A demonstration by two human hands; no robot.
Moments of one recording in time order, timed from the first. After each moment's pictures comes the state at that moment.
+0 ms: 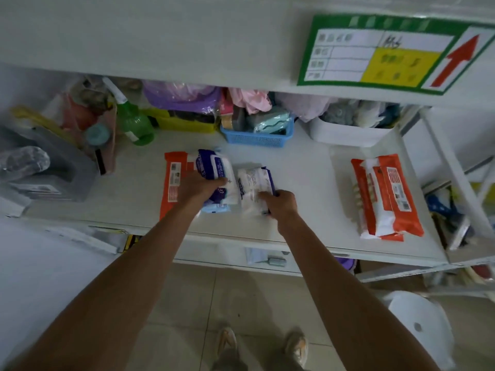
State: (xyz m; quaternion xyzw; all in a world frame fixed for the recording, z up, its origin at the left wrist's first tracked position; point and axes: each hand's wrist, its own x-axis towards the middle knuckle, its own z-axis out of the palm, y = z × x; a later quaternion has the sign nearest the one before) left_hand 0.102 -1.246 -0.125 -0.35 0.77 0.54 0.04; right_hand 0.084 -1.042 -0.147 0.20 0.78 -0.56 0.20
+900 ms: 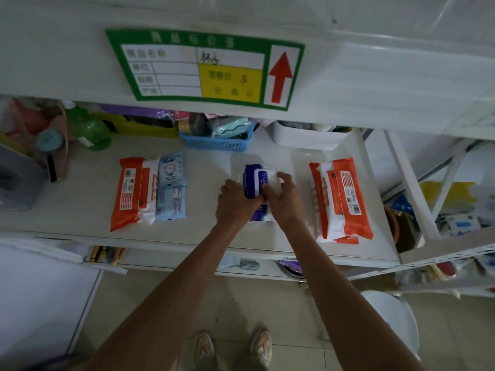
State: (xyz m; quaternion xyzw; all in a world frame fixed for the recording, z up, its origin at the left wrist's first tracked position) left_hand 0.078 -1.054 -0.138 -0.23 0.87 0.43 0.07; right_hand 0.059 -0.926 -0.130 0.07 0.88 -0.47 0.07
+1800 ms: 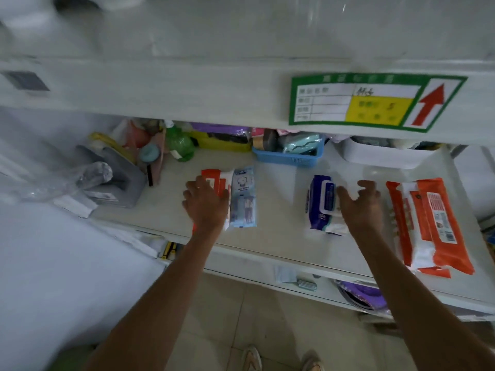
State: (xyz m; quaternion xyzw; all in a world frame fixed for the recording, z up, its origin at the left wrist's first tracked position) left_hand 0.133 -1.254 -0.113 -0.38 0.90 0.16 -0.15; right_hand 0.049 -0.945 -0.105 0.11 0.89 -0.43 0.00
